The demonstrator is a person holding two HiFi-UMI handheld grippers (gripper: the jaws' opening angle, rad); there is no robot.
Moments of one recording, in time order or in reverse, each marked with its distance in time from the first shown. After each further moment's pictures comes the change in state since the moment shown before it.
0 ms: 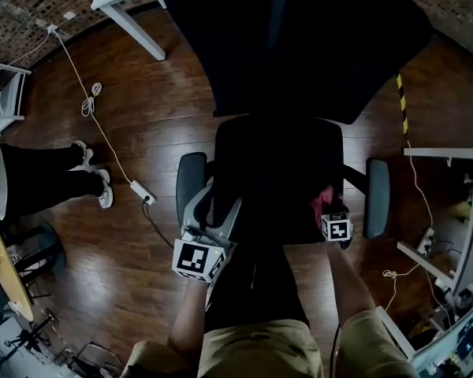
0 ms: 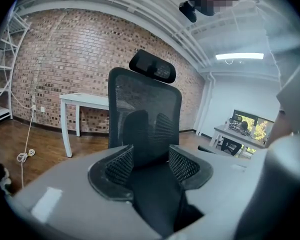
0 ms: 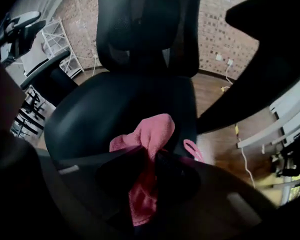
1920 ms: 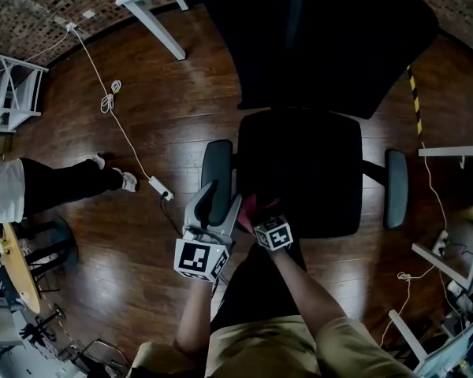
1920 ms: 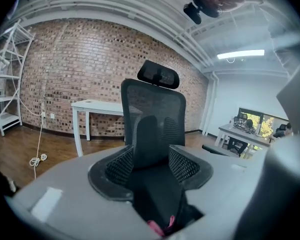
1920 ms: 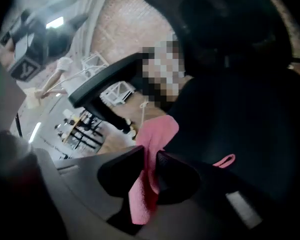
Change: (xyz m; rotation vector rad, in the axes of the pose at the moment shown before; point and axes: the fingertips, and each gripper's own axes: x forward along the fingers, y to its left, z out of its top) left arm -0.061 0.026 0.007 0.024 -0.021 0.075; right arm -0.002 0.365 0.053 -0.020 -0.156 0.633
